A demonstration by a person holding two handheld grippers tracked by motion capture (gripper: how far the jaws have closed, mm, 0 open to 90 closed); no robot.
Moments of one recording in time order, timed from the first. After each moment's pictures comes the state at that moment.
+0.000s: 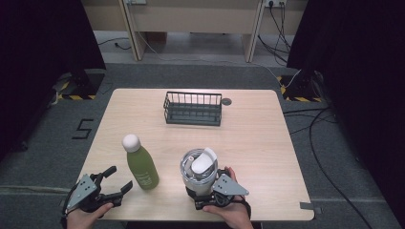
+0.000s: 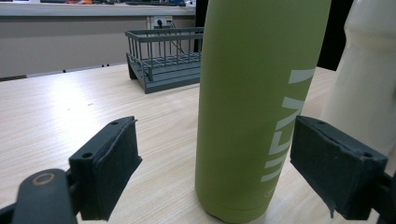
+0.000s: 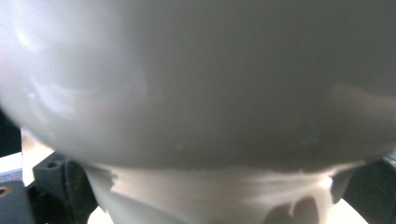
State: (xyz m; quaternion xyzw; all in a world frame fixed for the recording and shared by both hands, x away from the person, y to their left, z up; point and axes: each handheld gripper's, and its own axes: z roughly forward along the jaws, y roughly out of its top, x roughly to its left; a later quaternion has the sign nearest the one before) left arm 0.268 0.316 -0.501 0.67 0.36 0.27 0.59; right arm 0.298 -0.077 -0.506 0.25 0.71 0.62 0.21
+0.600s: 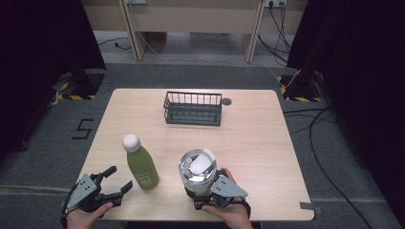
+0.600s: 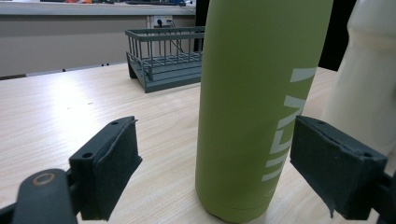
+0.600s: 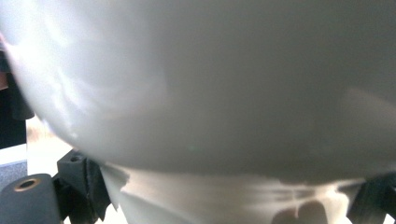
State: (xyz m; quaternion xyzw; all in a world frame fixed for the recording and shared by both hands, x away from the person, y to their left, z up) left arm 0.268 0.317 -0.502 0.67 0.36 0.27 0.59; right arm 0.295 -0.075 -0.502 0.23 0.72 0.62 0.22
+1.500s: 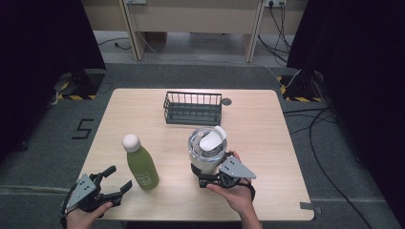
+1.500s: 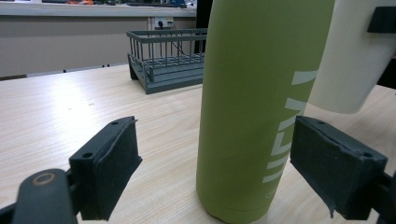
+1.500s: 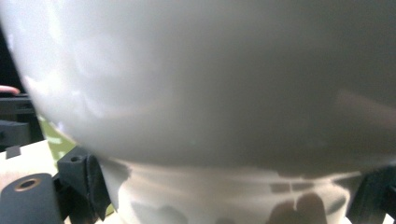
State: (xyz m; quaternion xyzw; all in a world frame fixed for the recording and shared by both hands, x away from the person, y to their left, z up) left arm 0.268 0.318 -0.502 0.67 0.36 0.27 0.59; right arm 0.331 -0.087 -0.461 0.27 0.68 0.63 0.25
